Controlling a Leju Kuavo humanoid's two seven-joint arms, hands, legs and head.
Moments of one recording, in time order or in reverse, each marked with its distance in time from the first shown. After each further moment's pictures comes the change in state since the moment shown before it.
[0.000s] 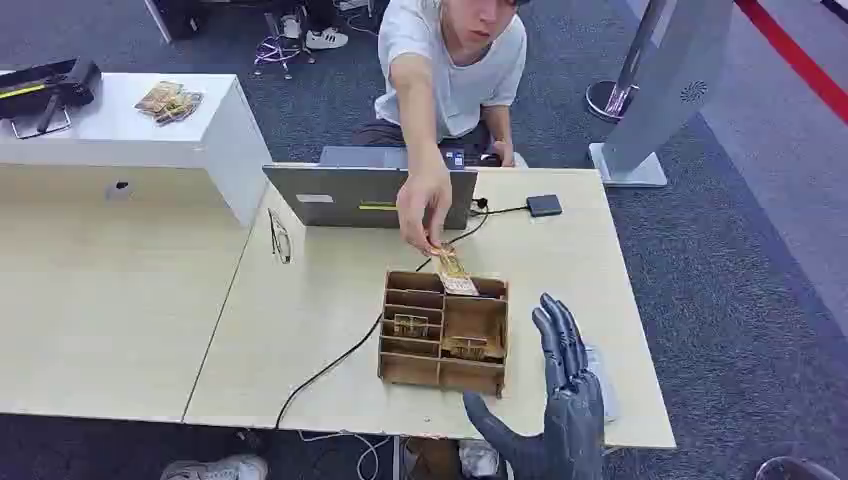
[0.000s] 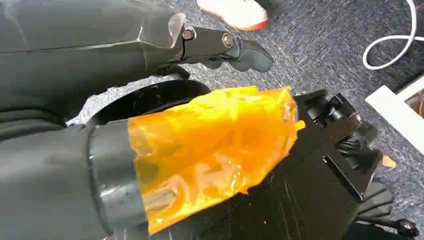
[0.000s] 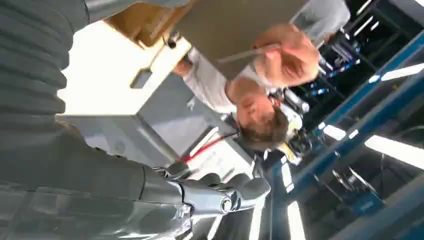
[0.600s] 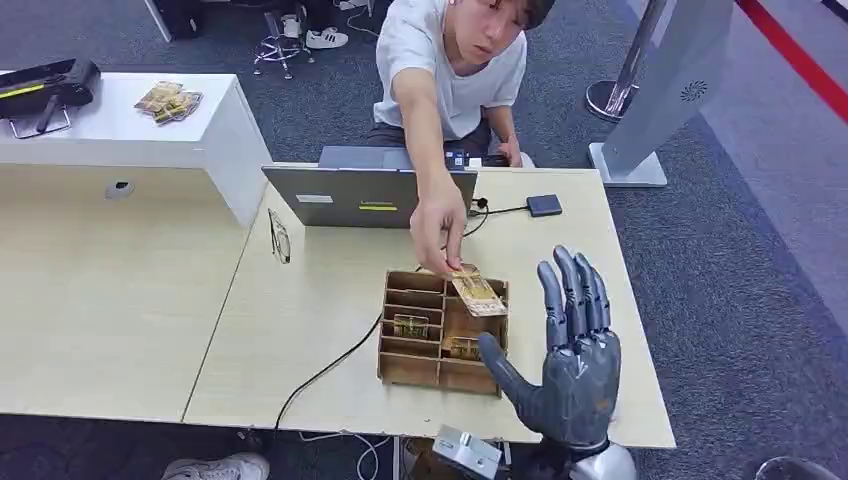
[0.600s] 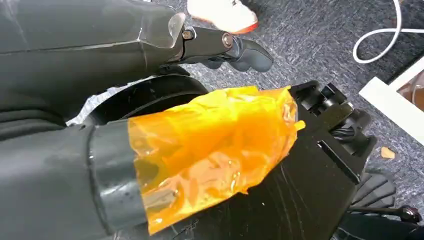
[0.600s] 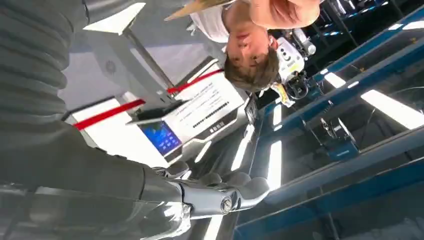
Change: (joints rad) left arm -0.003 -0.002 0.000 0.000 -0.072 -0.027 0.011; right arm -0.139 0.046 -0.055 0.019 0.352 0.064 0.164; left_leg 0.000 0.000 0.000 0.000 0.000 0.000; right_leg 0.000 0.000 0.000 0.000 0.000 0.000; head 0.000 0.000
